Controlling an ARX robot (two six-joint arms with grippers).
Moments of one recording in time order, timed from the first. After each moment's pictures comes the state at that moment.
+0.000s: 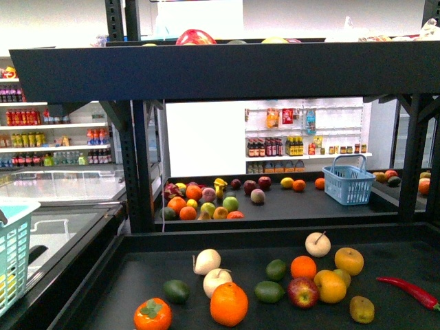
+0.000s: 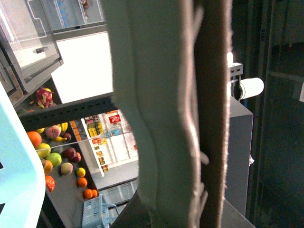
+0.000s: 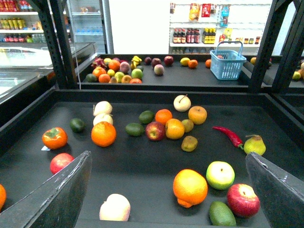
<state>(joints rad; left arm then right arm) 0.46 2.28 1.41 1.30 0.41 -1.55 0.00 0.00 0.02 0.00 0.00 0.00</state>
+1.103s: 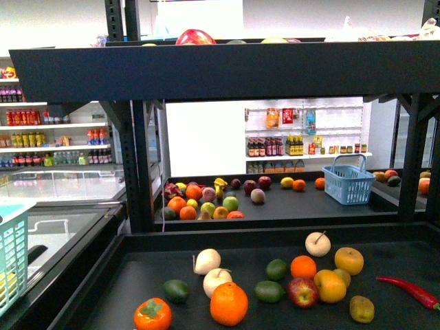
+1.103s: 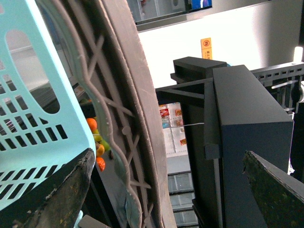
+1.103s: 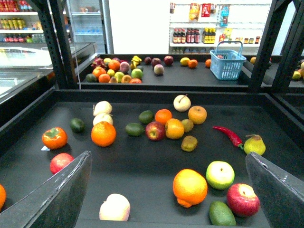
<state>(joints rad) 0.52 2.04 1.30 0.86 0.47 -1.37 0.00 0.00 0.02 0.00 0.00 0.00</state>
